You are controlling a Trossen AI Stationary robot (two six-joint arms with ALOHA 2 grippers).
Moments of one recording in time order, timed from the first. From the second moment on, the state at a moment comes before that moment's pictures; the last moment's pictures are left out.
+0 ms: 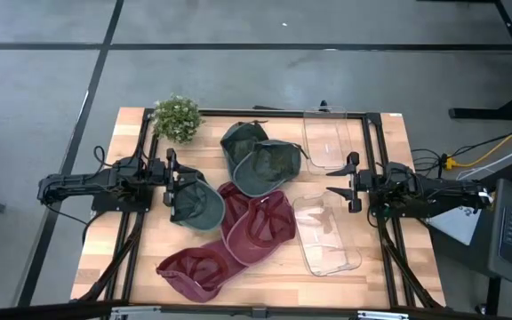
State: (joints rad) left arm 0.11 0.00 0.01 0.02 0.01 -0.01; right arm -0.05 0.04 0.01 0.02 -0.01 -0.14
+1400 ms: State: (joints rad) left arm 0.11 0.00 0.01 0.02 0.01 -0.01; right arm -0.01 0.84 0.87 -0.50 -0.02 -0.14
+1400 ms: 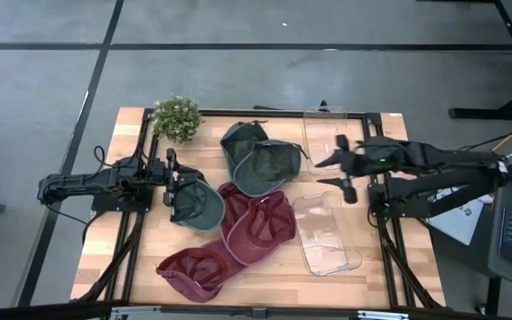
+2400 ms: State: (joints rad) left arm 0.11 0.00 0.01 0.02 0.01 -0.01; right arm 0.23 1.42 1.21 -0.37 -0.05 0.19
